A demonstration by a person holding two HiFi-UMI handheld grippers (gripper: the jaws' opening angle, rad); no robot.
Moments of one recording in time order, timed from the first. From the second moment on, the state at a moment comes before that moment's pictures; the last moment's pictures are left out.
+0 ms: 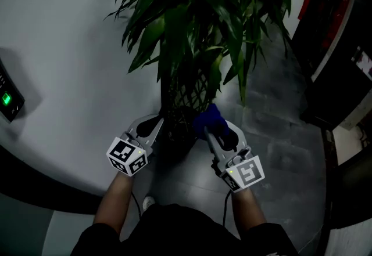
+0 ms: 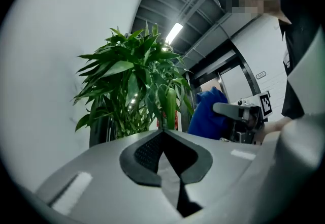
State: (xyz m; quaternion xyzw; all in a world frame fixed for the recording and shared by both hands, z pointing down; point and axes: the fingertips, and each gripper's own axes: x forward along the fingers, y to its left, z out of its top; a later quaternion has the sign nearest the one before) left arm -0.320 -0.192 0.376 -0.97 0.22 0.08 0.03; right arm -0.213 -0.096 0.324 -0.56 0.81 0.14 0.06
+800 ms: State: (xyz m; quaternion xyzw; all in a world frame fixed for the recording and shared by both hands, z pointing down) left arm -0.242 -0.353 0.306 -0.99 0.09 0.05 0.04; right arm -0.228 -0.166 0.159 -0.64 0.68 0.34 -0.04
